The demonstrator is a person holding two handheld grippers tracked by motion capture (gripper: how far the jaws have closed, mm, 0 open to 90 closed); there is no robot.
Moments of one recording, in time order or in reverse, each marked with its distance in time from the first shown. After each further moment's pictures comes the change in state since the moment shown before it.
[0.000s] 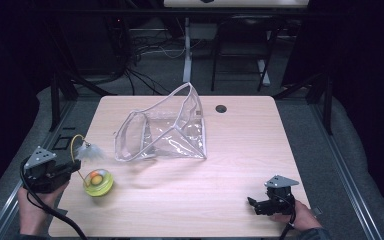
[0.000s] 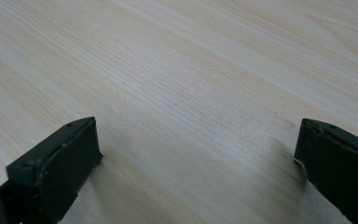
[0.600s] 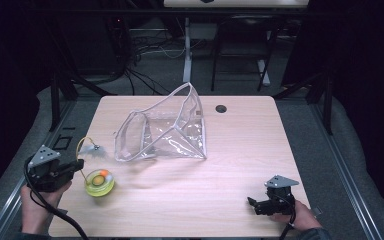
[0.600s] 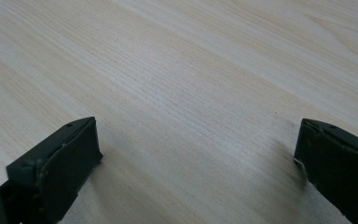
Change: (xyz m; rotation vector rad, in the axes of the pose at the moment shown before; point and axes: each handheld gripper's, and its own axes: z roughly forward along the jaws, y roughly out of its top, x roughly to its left) left arm -0.007 0.006 0.002 0.007 -0.020 0.013; right arm 0.000 0.000 0.000 0.000 0.000 -0.001
